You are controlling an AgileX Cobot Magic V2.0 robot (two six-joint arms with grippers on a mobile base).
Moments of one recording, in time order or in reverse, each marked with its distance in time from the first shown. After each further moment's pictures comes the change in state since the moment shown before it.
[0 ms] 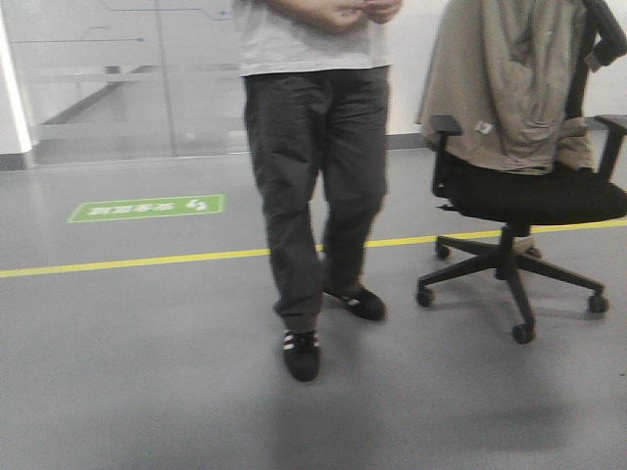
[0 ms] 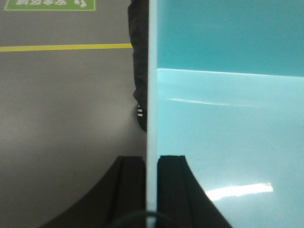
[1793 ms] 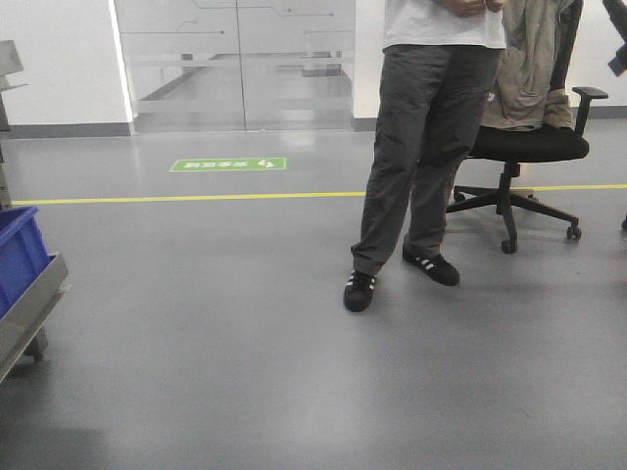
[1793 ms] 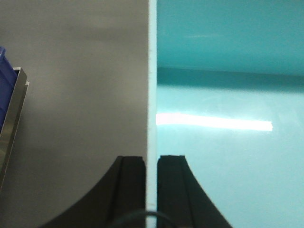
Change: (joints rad) left arm 0.000 0.002 0.000 -0.010 0.006 0.000; right arm 0.000 0.000 0.000 0.000 0.004 0.000
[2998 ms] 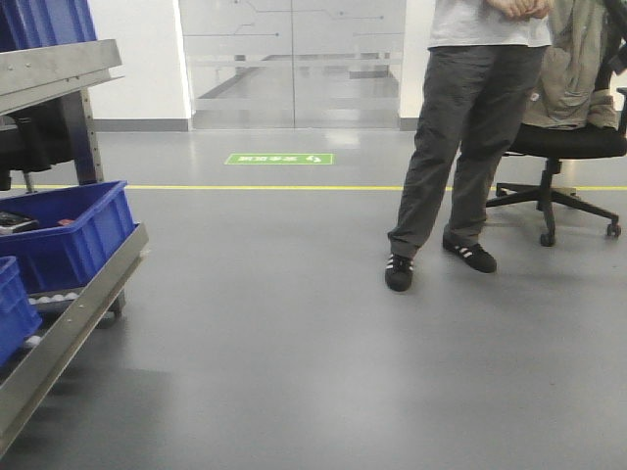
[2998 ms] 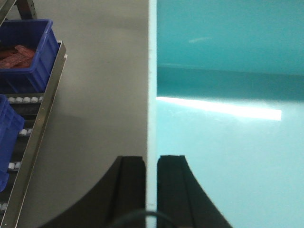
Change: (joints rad) left arm 0.000 0.000 0.000 0.000 0.000 0.000; right arm 0.000 0.000 0.002 0.000 0.000 0.000
